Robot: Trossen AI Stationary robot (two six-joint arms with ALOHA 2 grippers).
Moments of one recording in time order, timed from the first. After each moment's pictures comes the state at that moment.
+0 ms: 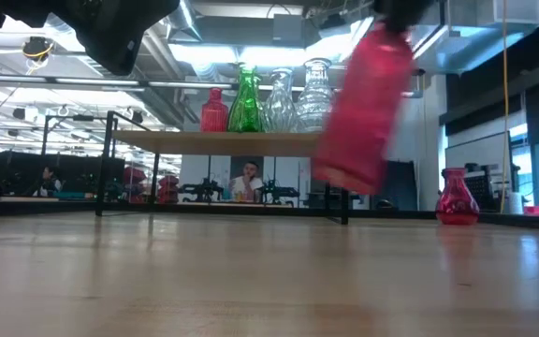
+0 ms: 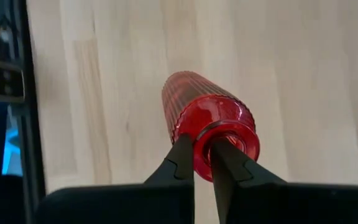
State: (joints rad) left arm -0.65 1.56 0.49 0.98 -0.41 -0.20; right arm 0.45 1.73 1.58 -1.04 0.14 0.52
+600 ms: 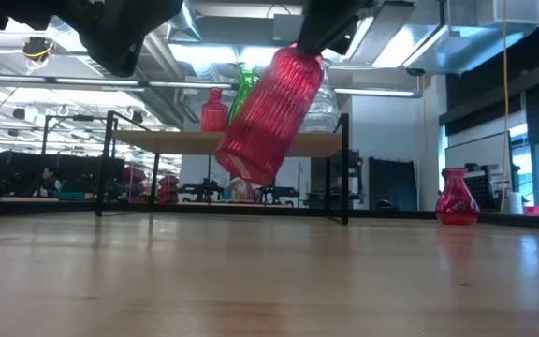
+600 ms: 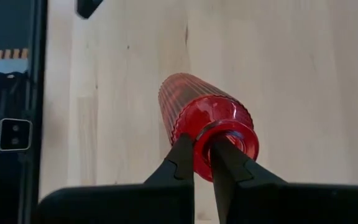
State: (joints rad) left arm -0.64 1.56 0.49 0.97 -0.41 -0.20; right arm 0.24 1.79 1.62 -0.85 -0.04 0.28
